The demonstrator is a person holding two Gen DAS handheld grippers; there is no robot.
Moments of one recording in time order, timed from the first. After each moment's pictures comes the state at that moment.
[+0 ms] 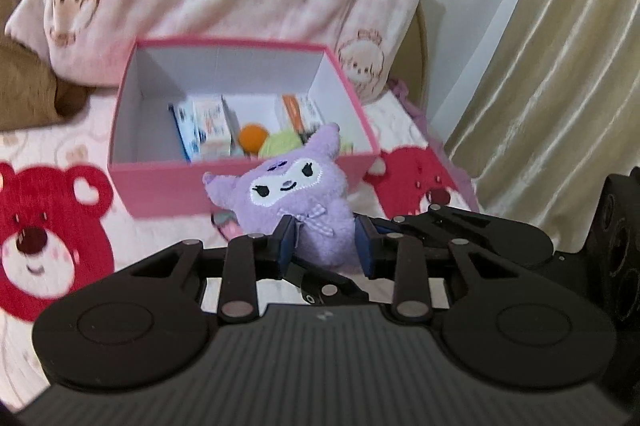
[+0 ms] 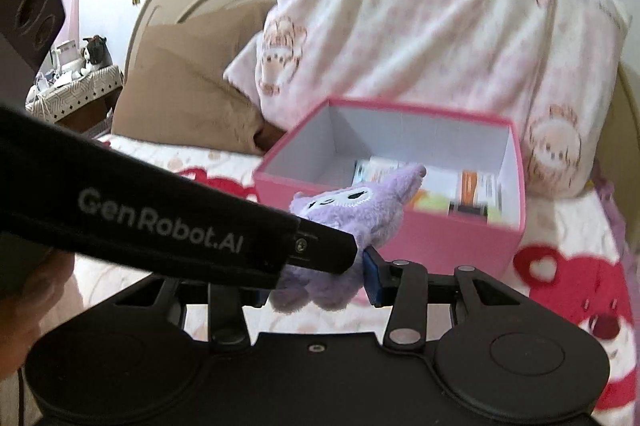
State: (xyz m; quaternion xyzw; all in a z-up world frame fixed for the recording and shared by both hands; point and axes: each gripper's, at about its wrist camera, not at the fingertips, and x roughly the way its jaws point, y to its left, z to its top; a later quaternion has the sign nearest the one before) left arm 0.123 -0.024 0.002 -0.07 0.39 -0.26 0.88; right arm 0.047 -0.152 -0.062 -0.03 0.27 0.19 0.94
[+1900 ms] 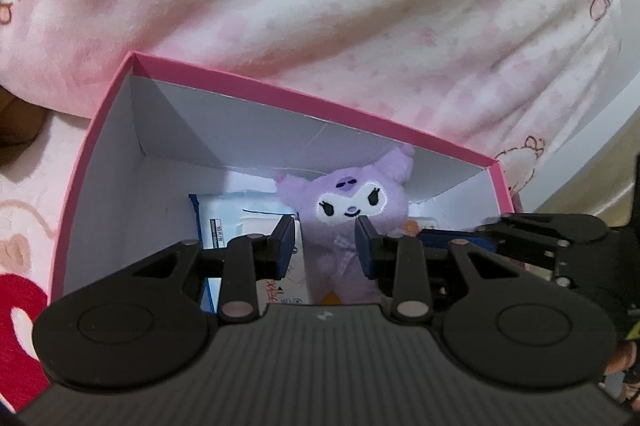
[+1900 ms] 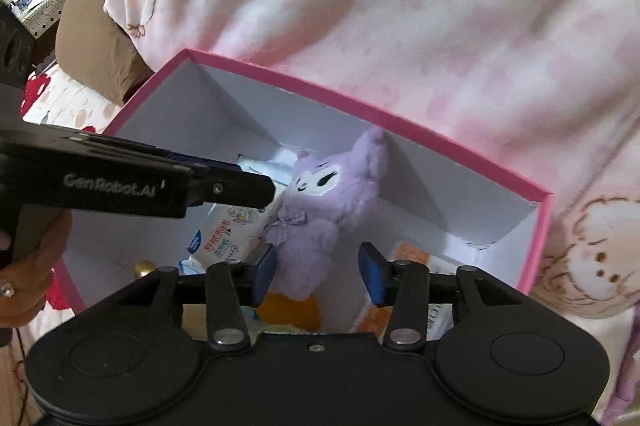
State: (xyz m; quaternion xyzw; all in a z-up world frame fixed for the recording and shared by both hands) left arm 0.368 -0.027 -0.086 -0.19 0.43 -0.18 0.87; right arm 0.326 -0.204 -0.099 -0.09 0.46 0.23 0.85
